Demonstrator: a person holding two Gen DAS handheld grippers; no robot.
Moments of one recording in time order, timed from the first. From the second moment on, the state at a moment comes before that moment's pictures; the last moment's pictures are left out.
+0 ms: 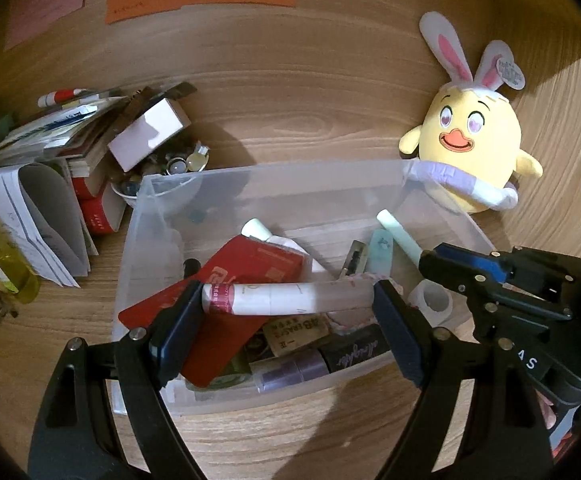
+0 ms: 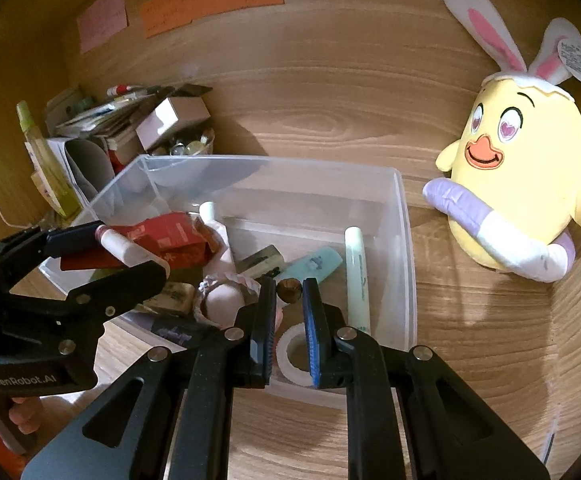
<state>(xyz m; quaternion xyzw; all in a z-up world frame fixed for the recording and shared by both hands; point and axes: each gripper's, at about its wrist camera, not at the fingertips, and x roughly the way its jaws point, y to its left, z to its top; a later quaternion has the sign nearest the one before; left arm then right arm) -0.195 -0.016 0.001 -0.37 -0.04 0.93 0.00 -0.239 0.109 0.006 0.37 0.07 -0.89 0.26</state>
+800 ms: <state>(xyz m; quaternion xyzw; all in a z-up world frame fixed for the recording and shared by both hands) -0.174 -0.029 0.018 -0.35 -0.07 0.93 0.01 -0.232 0.116 0.016 0.37 0.05 -0.88 0.28</state>
